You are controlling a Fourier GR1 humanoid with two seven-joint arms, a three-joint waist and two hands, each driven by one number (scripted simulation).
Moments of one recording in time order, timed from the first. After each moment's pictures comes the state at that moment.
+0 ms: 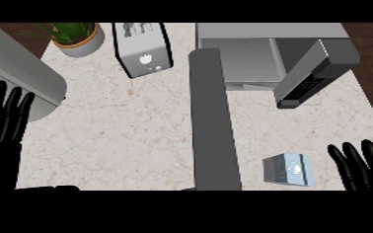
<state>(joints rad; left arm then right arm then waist) 0.15 0.10 0.15 -2.10 0.18 -0.10 0.02 0.43 -0.09 0.21 -2.47 -0.08 0.15 0.06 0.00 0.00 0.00</state>
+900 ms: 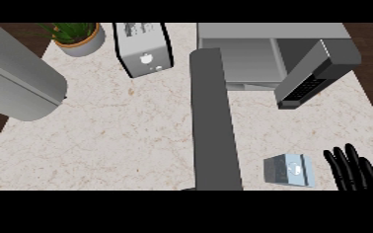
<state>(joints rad) 0.33 0.11 0.29 -2.23 0.34 -0.24 0.02 0.57 -0.07 0.12 -2.29 -0.01 0.19 -0.15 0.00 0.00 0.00</state>
